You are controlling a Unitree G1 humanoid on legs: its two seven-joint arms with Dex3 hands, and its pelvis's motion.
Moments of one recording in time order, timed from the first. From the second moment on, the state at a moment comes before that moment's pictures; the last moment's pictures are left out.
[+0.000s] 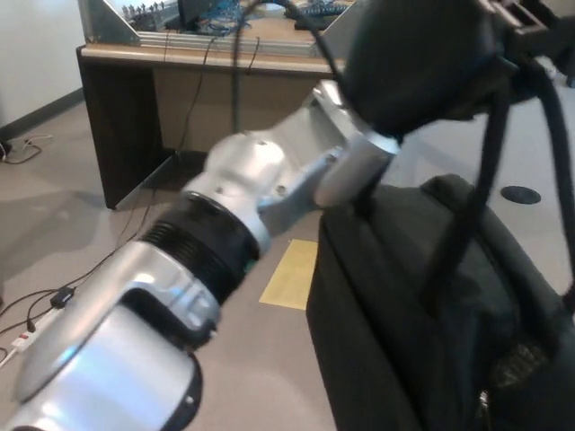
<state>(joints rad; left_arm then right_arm) -1.54 0.18 -0.54 0.80 0.92 -0.56 0.80 -0.25 -0.32 0.09 1.06 -0.29 -0.62 -0.15</state>
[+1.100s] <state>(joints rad) -1.33 0.25 -0.47 0.47 0.84 -0.51 0.53 -0.26 -0.31 0.10 1.06 -0.29 -0.62 -0.14</state>
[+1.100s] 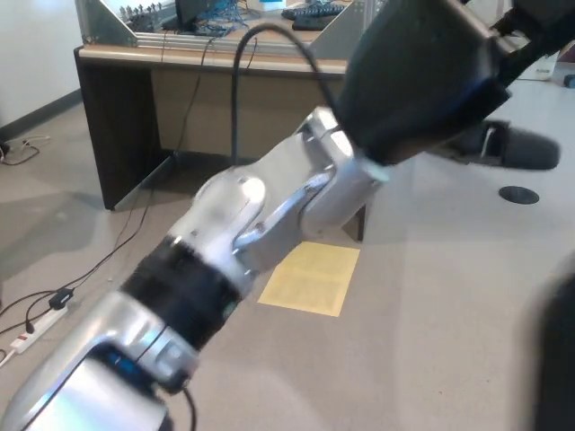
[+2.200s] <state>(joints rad) -0.02 0.61 -0.06 0.46 0.52 -0.60 0.31 -0.22 -0.31 0.11 1.05 -0.29 -0.62 -0.16</state>
